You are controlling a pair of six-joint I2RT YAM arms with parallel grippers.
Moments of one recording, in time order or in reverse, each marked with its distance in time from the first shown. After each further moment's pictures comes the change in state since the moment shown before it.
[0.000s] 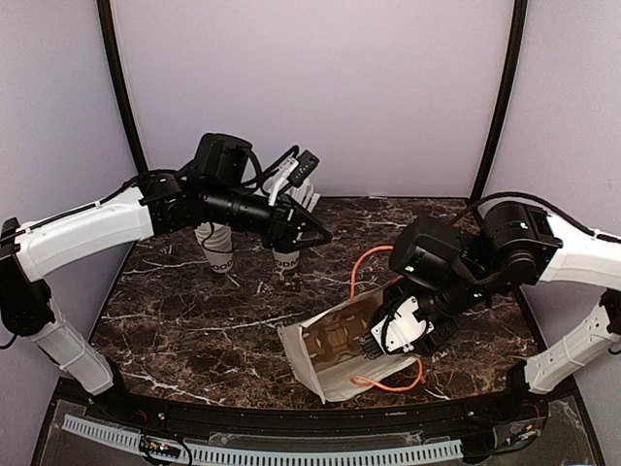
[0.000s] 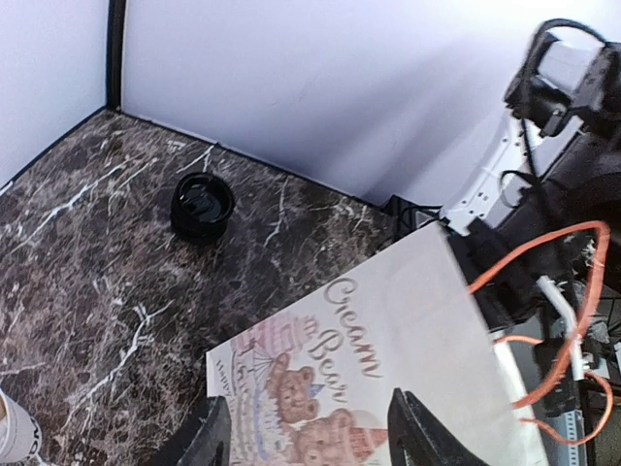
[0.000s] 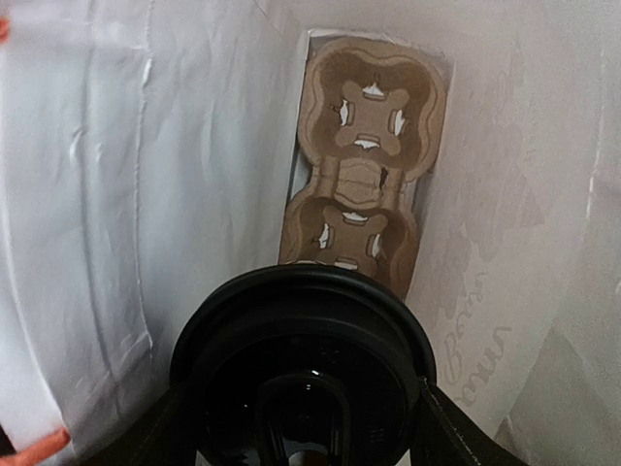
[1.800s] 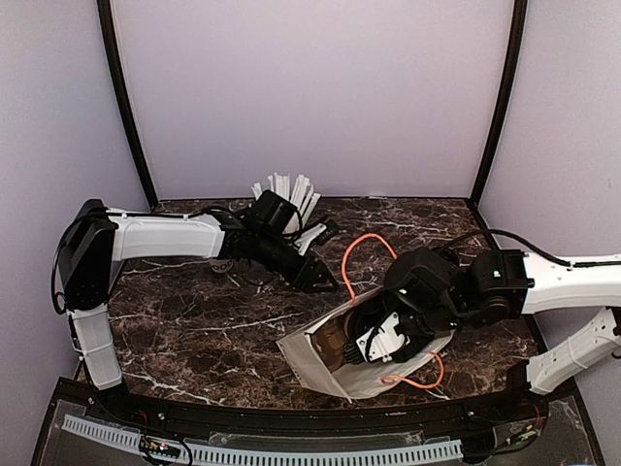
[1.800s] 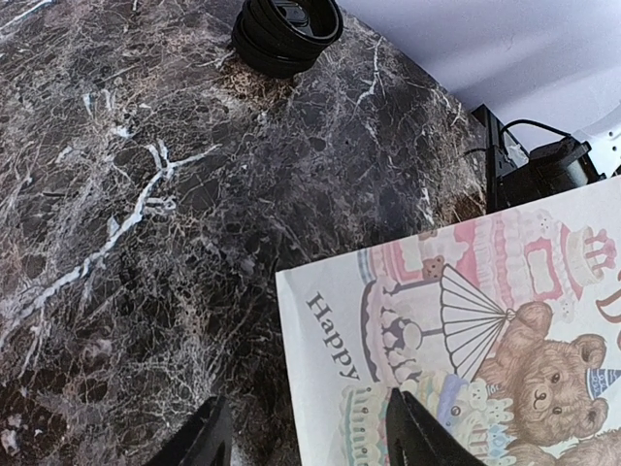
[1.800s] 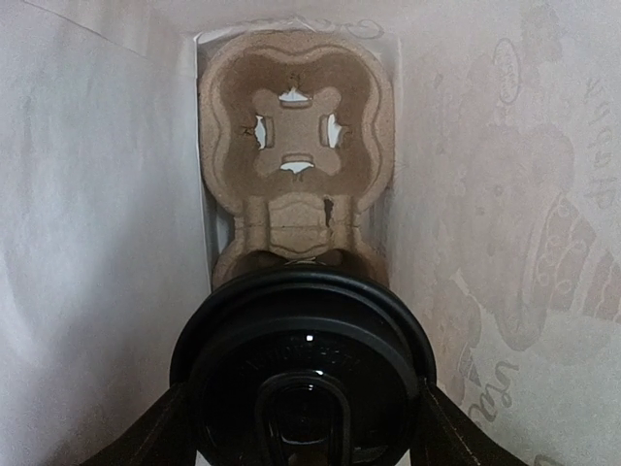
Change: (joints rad) left arm 0.057 0.383 -0.077 0.097 0.020 -0.008; right arm -0.048 -0.087 -0.391 0.523 0.053 -0.126
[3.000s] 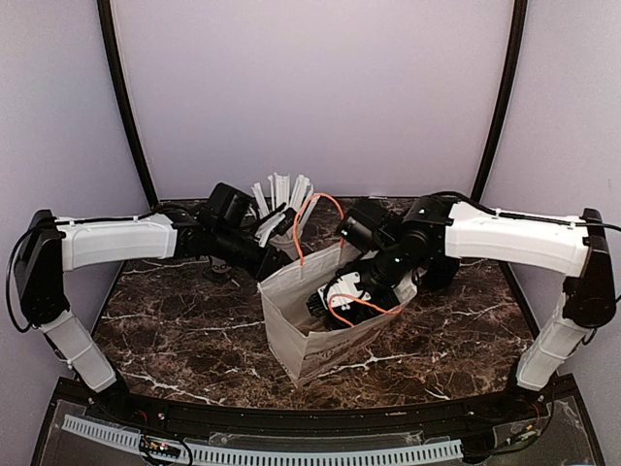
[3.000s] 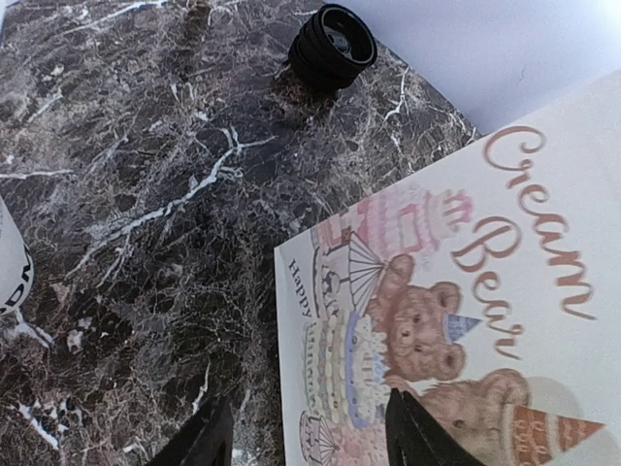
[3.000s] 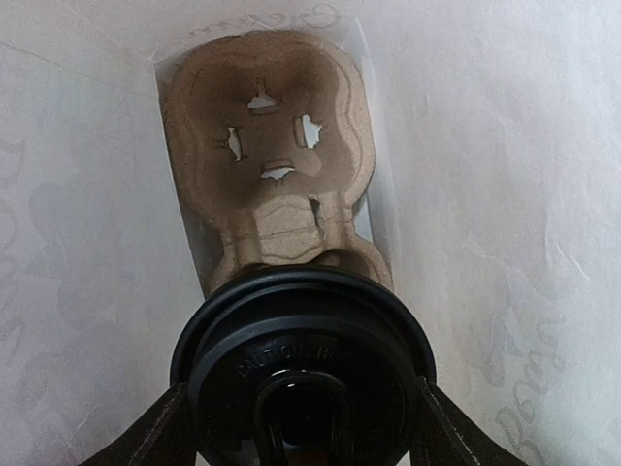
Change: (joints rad) left arm 0.101 -0.242 -0.211 -0.005 -0.016 -0.008; right arm -0.231 0.392 0.394 -0.219 -0.321 0.041
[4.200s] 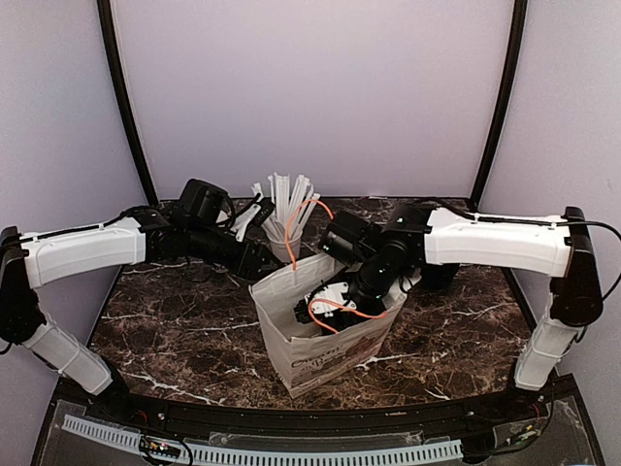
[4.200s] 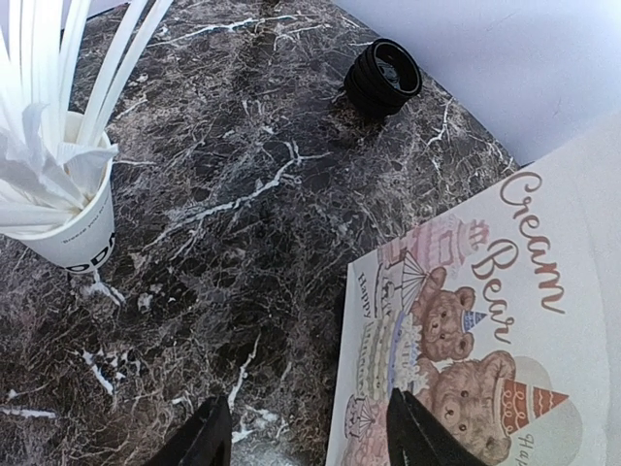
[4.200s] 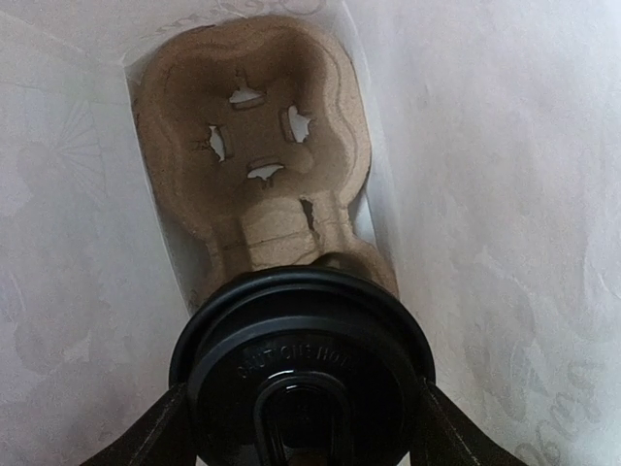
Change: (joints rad) left arm 0.033 -0.202 -0.098 -0.034 -0.140 -0.031; right arm 0.039 0.126 0.077 -0.069 0.006 0.183
